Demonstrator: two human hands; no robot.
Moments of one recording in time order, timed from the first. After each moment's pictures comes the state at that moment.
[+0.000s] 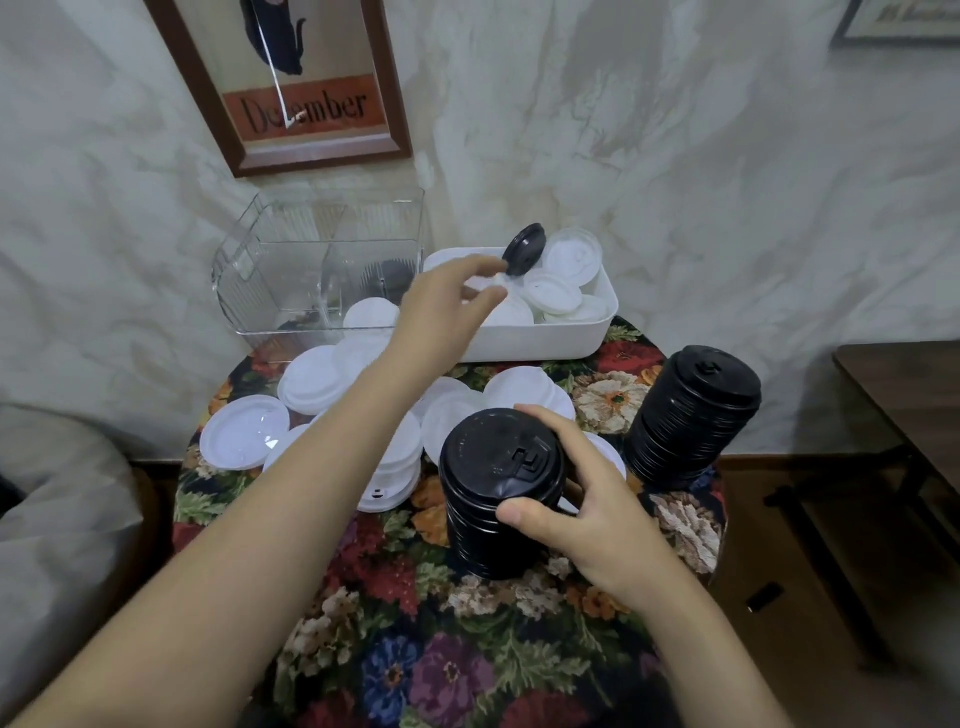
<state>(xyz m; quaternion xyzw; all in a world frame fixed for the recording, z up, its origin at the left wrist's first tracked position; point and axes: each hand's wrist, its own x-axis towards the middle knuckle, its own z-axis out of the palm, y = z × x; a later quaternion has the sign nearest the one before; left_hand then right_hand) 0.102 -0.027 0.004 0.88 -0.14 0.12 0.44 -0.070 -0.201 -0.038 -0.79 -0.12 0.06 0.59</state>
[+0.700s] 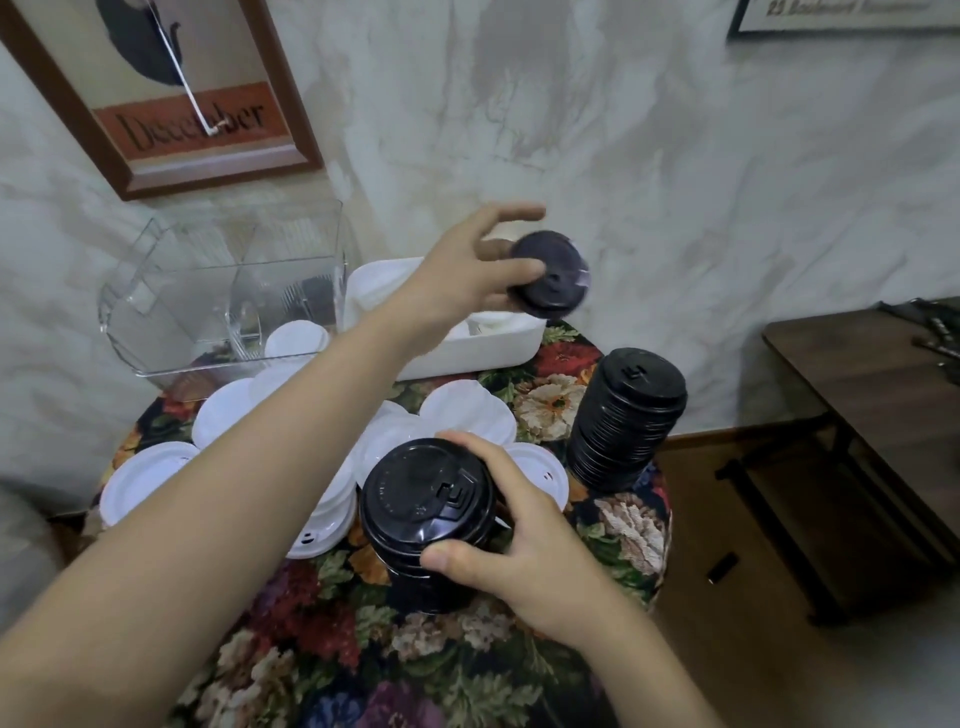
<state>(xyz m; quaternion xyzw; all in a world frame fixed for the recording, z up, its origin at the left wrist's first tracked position) 0.125 -0.105 0.051 0.70 -0.25 -0.12 0.66 -0.074 -0.204 -0.040 -0.80 -0.11 0.08 0.59</state>
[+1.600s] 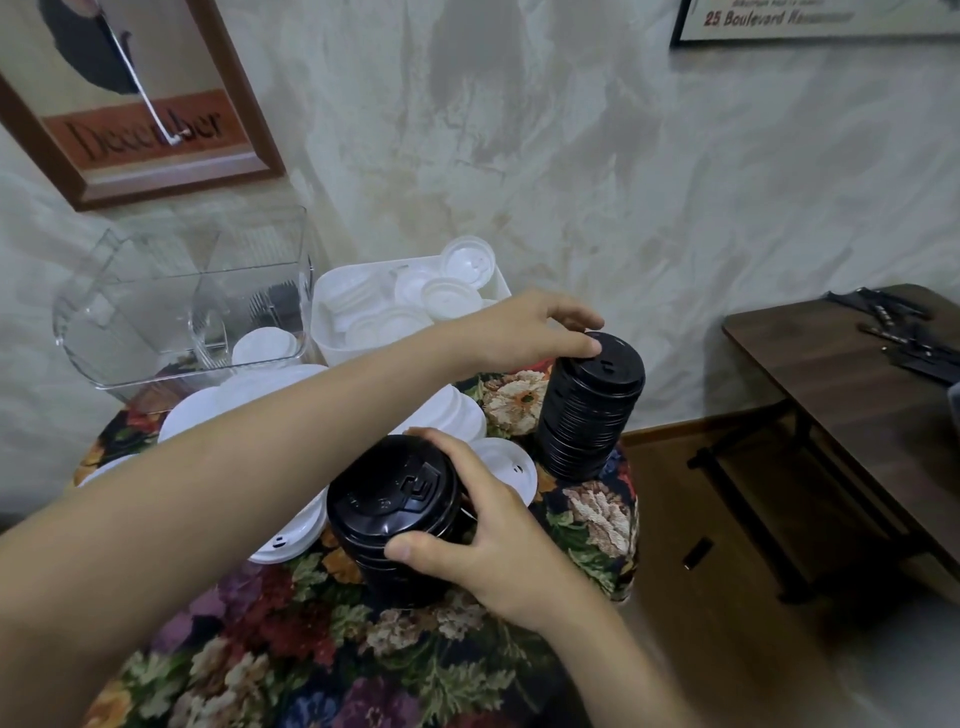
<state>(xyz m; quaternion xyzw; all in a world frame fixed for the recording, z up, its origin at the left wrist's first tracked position) 0.090 -0.168 0.041 0.81 -0.35 -0.22 0.41 -0.079 -0.200 -0.039 -0.79 -0.09 0.07 0.60</state>
